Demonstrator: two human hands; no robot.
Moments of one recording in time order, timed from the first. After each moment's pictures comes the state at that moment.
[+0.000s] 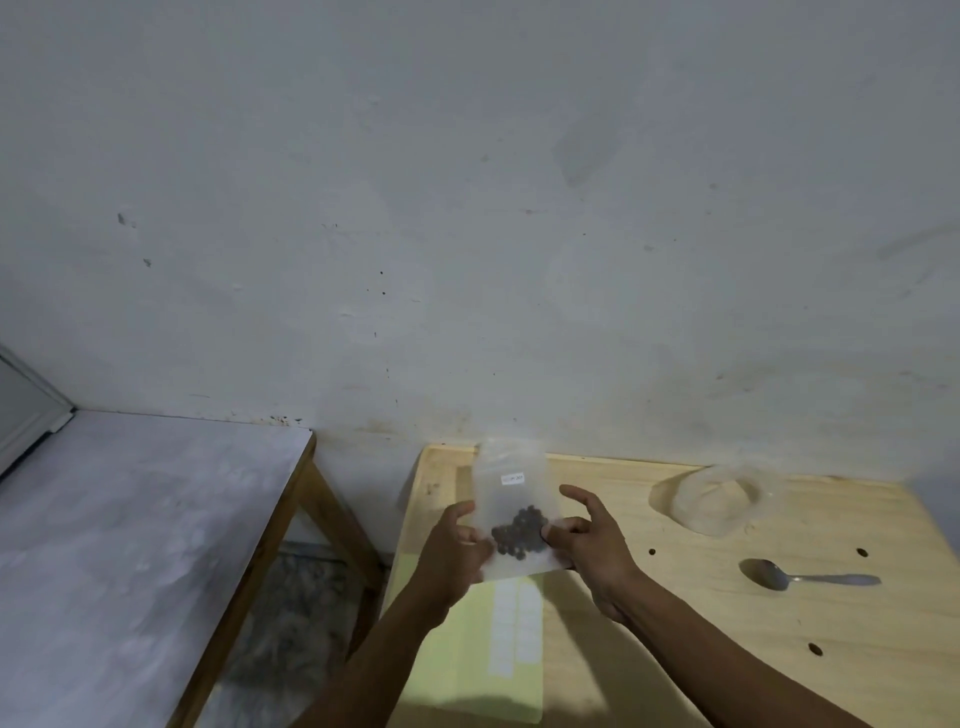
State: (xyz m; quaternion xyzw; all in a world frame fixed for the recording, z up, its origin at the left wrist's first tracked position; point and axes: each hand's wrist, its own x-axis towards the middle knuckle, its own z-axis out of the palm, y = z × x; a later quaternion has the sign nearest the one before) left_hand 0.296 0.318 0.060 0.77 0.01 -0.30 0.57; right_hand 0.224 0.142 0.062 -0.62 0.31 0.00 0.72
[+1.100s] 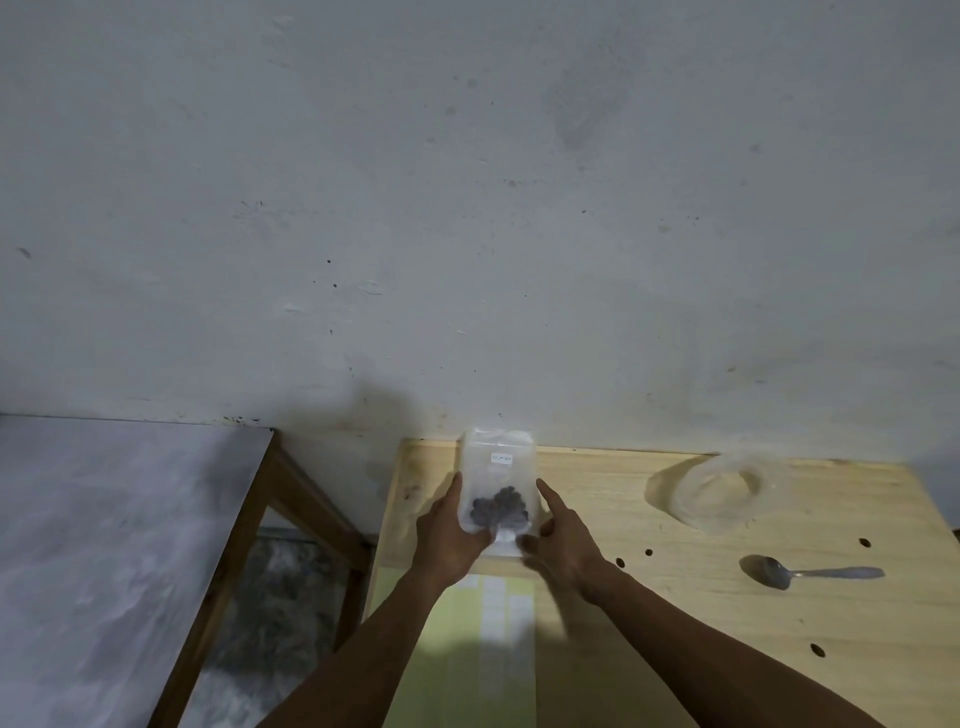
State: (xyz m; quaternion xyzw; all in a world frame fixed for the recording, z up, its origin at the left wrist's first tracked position) left_hand 0.350 0.279 0.009 0.88 -0.11 -0.23 0.41; right_hand 0.273 0.126 0.013 -0.74 0.29 0.11 0.59
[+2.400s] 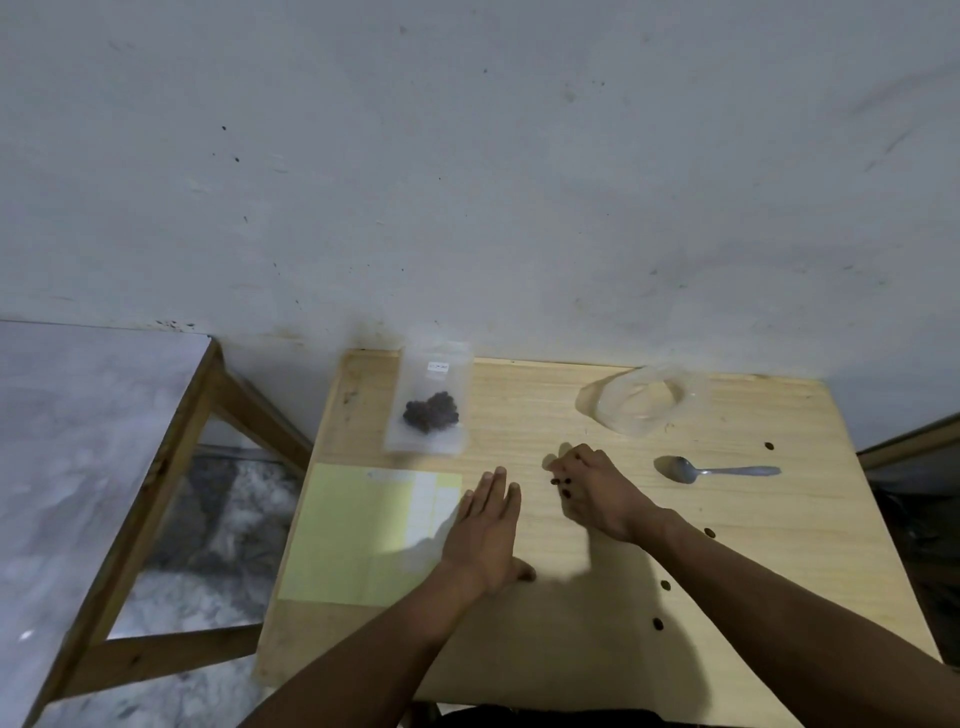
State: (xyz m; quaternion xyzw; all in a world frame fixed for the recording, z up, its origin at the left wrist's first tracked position) left_hand 0.198 0.216 -0.026 0.88 -0.36 -0.30 0.06; right_hand 0.153 0.020 0.001 -0.96 0.02 0.11 0.26
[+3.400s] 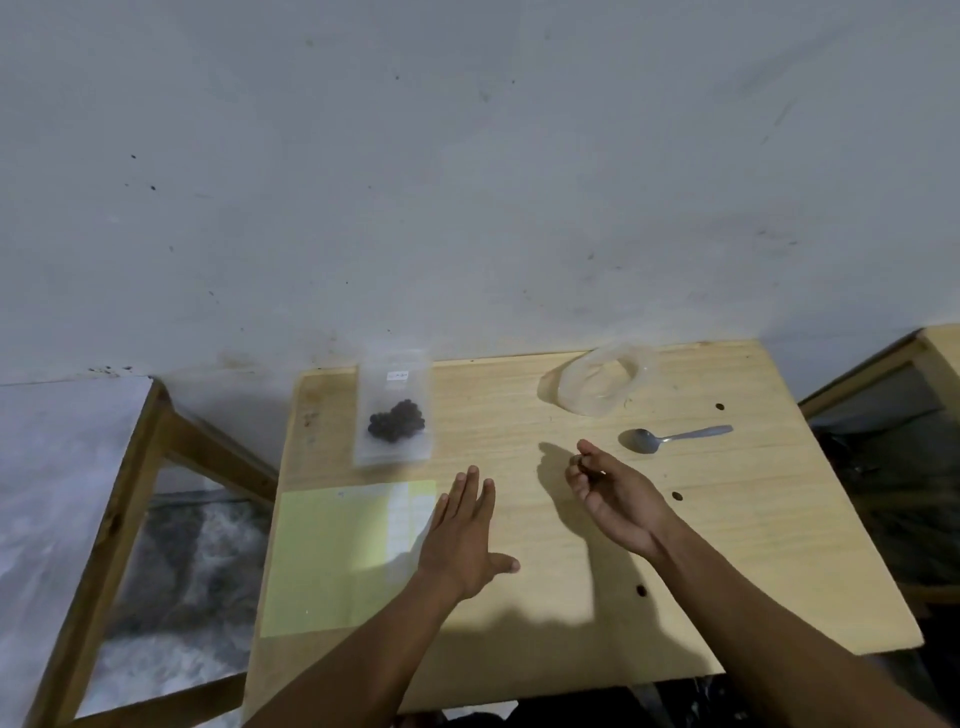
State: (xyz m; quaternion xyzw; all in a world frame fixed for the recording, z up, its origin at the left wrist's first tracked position) left_hand 0.200 0.227 -0.029 0.88 -0.38 -0.29 0.07; right_hand 0.112 0.023 0.019 -0.18 0.40 -0.07 0.90
